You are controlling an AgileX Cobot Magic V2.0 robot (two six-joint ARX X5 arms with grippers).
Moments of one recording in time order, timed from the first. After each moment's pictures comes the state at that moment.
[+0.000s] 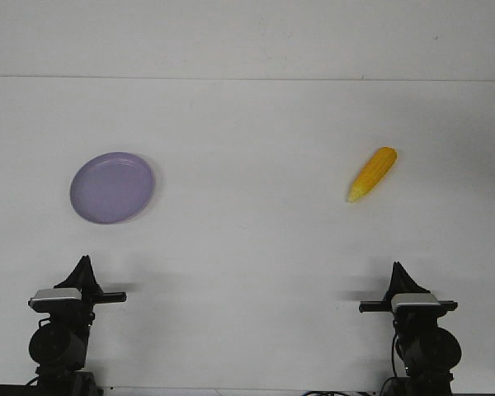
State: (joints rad) left arm -0.04 0.00 0.03 0.04 -0.15 0.05; right arm -0.01 0.00 0.02 -0.12 -0.03 0.00
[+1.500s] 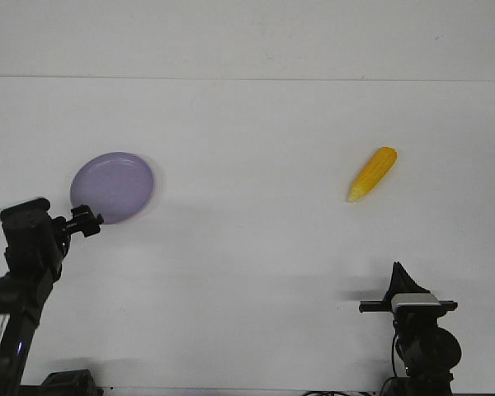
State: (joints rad) left arm 0.12 0.98 0.82 -0.28 -0.12 -0.20; right arm -0.01 0.00 0.02 -0.12 -0.03 0.00
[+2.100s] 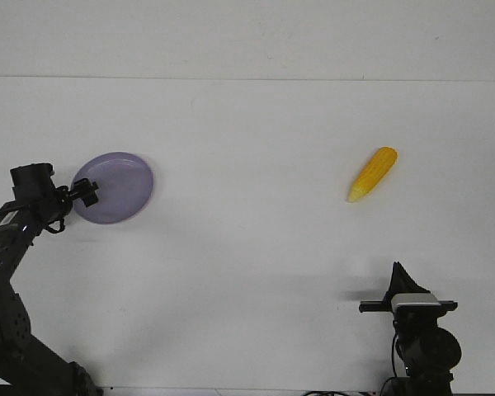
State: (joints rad) left arm 0.30 1.72 1.12 -0.17 0.11 -0.20; right arm -0.01 0.00 0.02 -0.12 -0.03 0.00
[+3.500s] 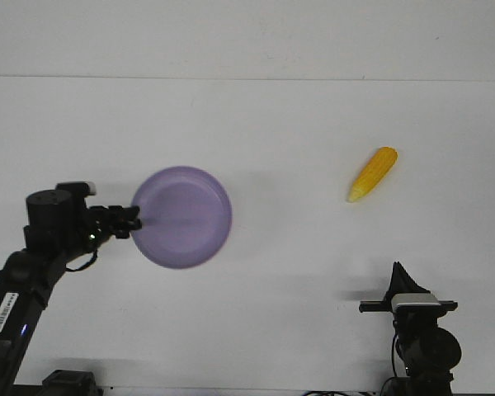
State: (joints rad) left arm -0.09 1.06 0.92 -0.40 0.40 -0.23; right arm -0.01 0.00 0.02 -0.12 -0.03 0.00
